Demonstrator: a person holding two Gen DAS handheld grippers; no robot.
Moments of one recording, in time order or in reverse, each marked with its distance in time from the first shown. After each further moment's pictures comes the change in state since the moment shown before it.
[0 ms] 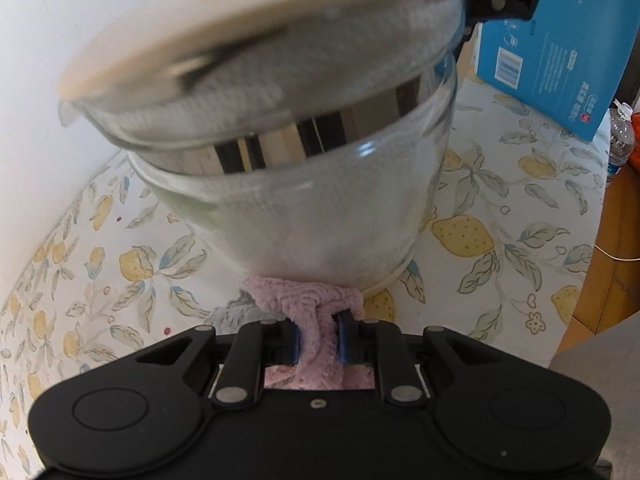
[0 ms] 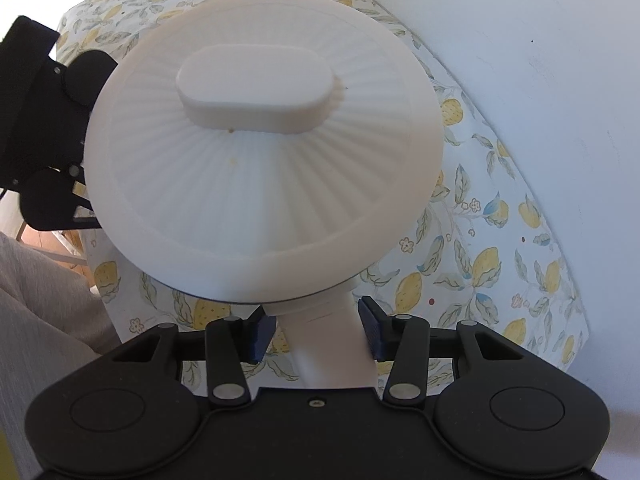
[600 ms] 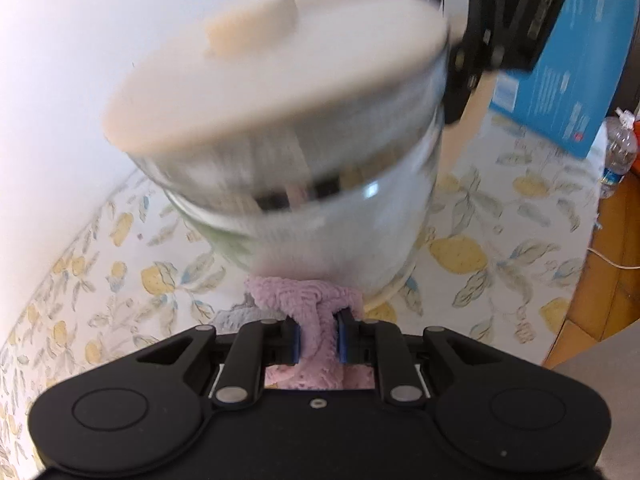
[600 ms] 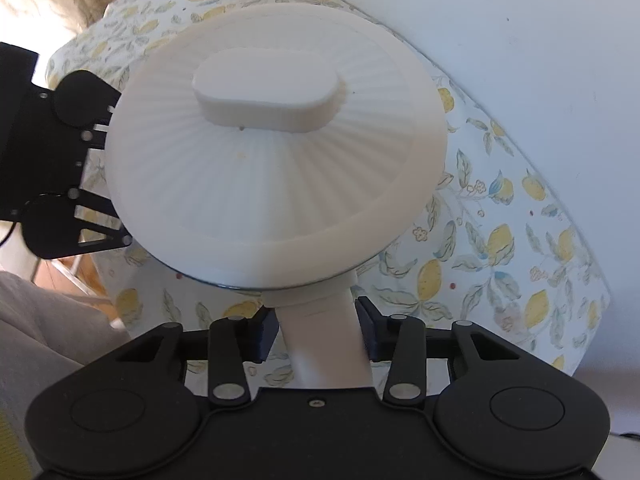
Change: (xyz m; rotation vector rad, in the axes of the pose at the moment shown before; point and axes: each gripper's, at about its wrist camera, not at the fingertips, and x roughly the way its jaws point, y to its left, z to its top) left arm -0.042 0.002 0.012 0.021 -0.058 0.033; right arm -0.007 0.001 -0.006 0.140 -0.046 0.035
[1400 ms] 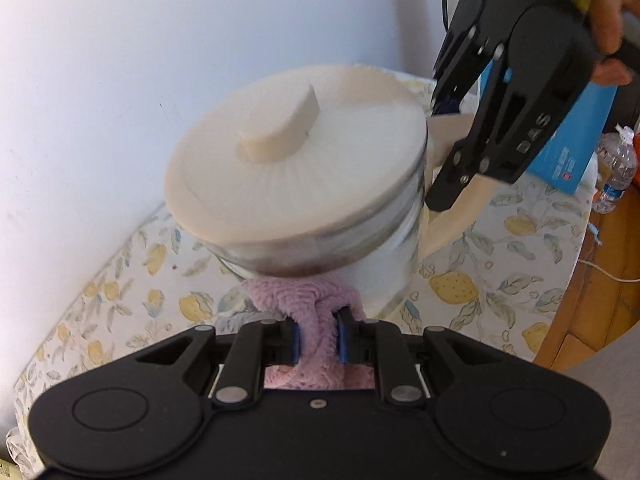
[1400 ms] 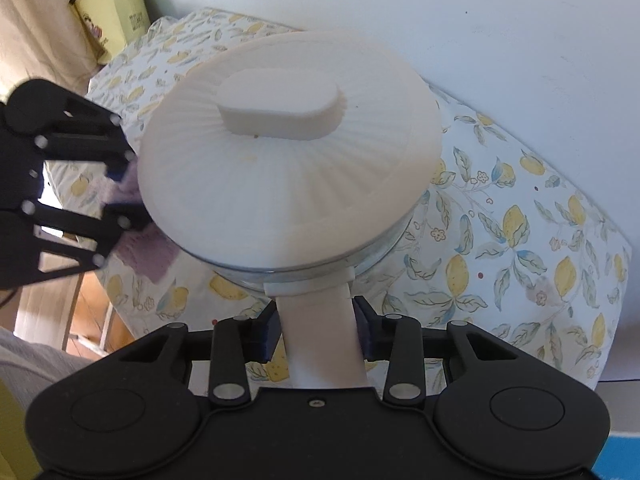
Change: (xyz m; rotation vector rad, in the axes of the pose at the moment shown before) left arm -0.019 0.005 0.017 -0.016 -0.018 0.018; right arm -0.011 0.018 -0.027 0.217 -0.162 0.048
